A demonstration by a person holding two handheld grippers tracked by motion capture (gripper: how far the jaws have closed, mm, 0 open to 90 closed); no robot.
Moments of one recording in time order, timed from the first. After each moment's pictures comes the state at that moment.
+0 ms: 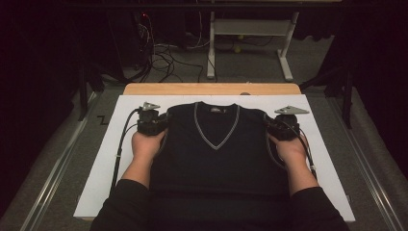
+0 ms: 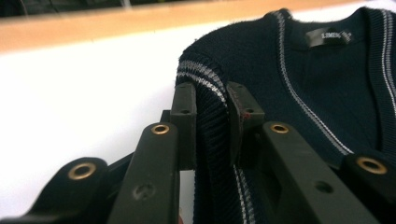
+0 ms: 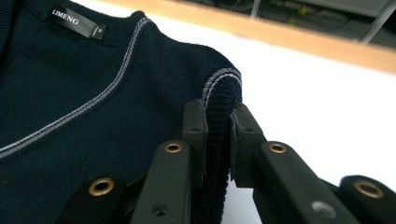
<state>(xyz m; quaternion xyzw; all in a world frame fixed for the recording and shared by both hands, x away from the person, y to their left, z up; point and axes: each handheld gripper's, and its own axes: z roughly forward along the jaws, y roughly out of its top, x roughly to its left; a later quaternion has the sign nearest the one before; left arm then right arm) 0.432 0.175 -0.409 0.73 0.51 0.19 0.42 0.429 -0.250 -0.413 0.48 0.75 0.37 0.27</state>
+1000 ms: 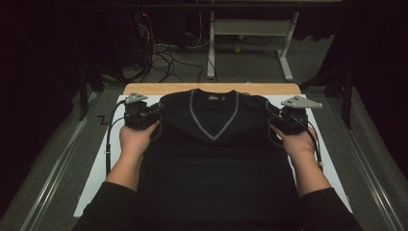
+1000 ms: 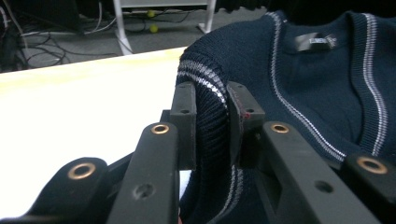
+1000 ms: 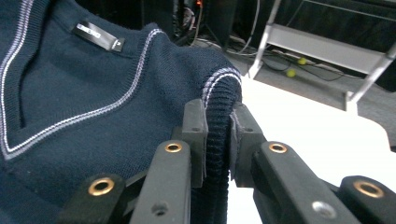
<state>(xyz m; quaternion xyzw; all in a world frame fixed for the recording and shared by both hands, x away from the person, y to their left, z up) 0.407 0.195 -0.366 0.72 0.49 0.20 0.46 0.406 -0.246 -0.358 0.42 0.74 0.42 0.31</state>
